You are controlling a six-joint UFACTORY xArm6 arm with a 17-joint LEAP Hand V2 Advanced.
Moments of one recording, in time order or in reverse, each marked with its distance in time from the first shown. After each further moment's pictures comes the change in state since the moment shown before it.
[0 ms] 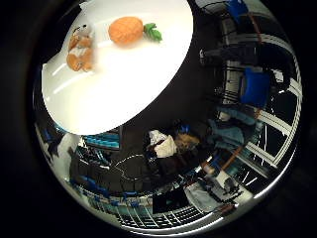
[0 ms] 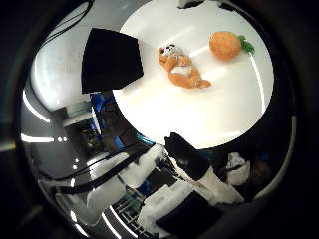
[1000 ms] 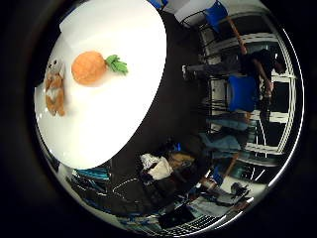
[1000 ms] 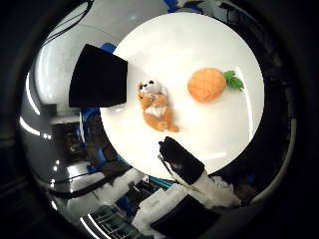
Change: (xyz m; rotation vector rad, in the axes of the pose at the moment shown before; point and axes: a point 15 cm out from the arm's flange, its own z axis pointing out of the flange) arm 0.067 -0.077 0.024 0.214 0.109 0.021
